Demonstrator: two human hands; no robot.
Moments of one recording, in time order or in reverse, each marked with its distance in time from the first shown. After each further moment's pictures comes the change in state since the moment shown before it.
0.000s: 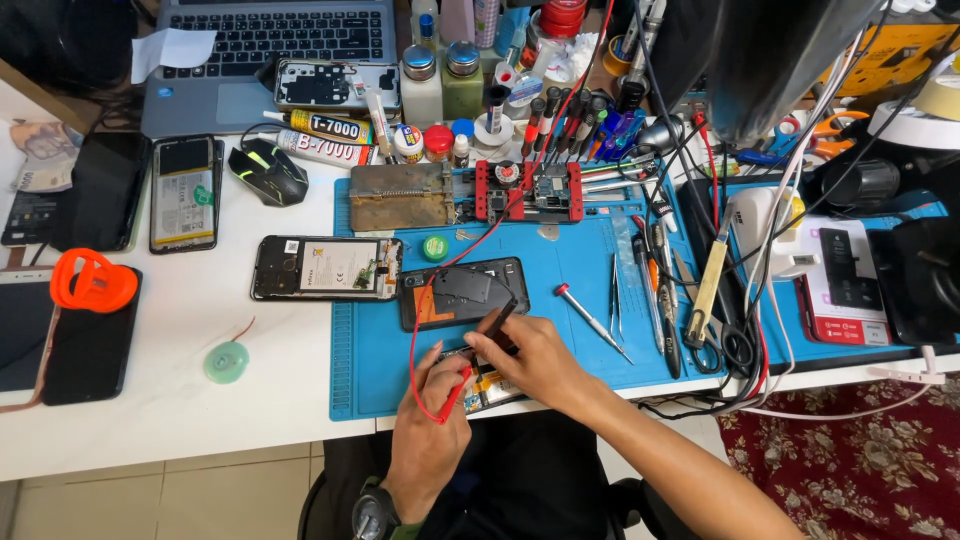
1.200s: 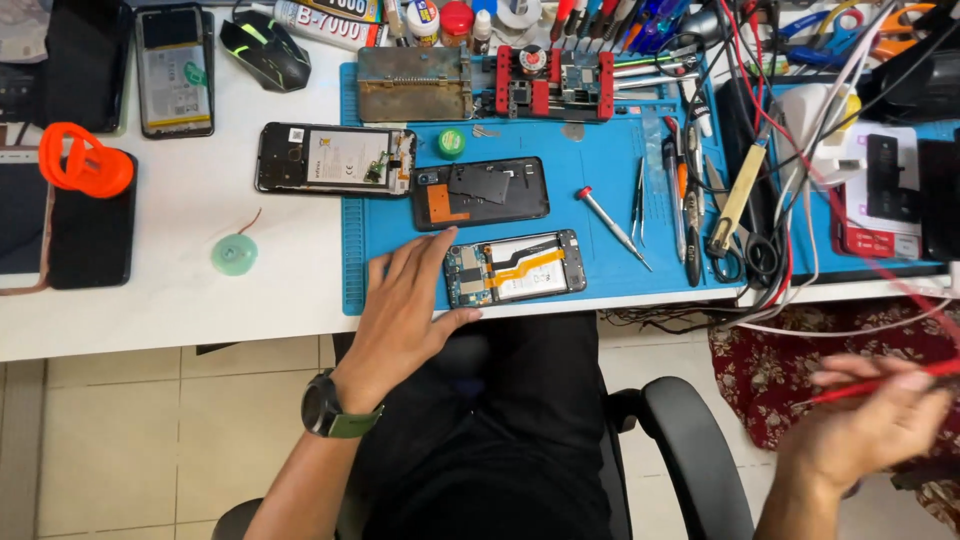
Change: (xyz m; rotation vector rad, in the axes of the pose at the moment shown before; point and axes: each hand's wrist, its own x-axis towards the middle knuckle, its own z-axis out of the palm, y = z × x) left_hand 0.036 0.011 -0.080 0.343 -0.391 0.059; right_hand -0.278 0.018 -0.137 -0.034 1.337 0.243
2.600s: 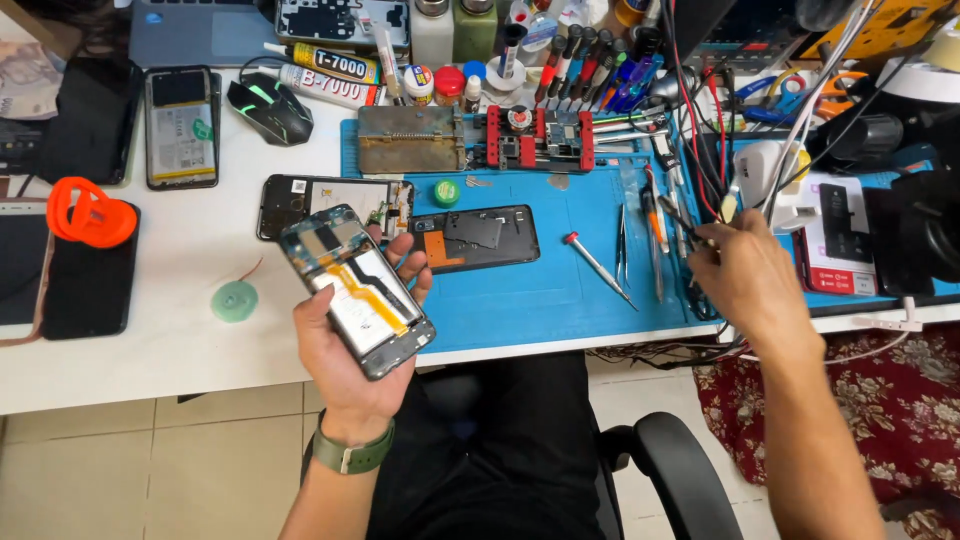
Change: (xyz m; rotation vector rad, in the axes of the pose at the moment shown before) left_hand 0.027 0.023 -0.041 -2.197 0.637 -0.411; right_hand 0.084 -0.098 0.198 -1.055 -0.990 -0.097
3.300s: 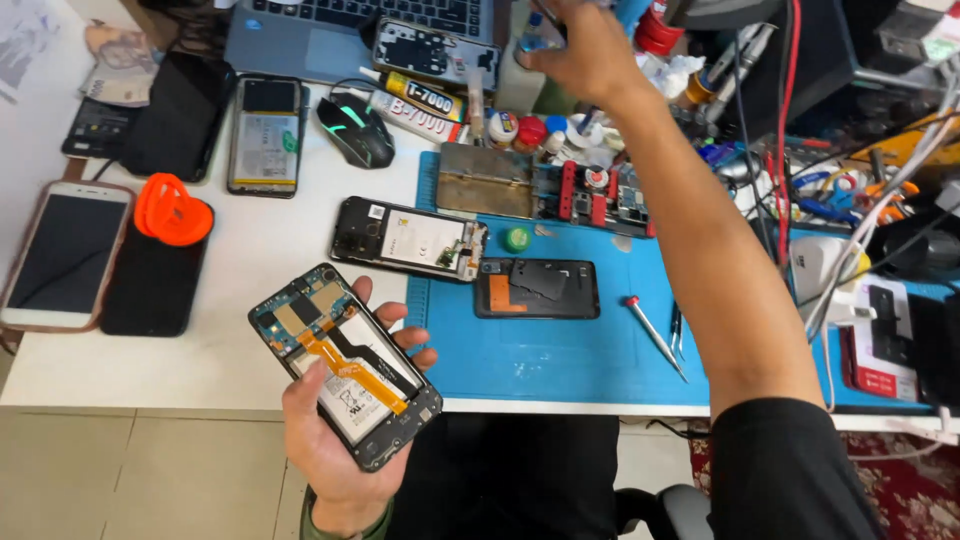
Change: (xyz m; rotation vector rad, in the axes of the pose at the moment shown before) left_hand -0.031 0.066 -0.004 0.097 0.034 0.238; right_hand 0.277 -0.286 0.032 0.254 0.162 -0.995
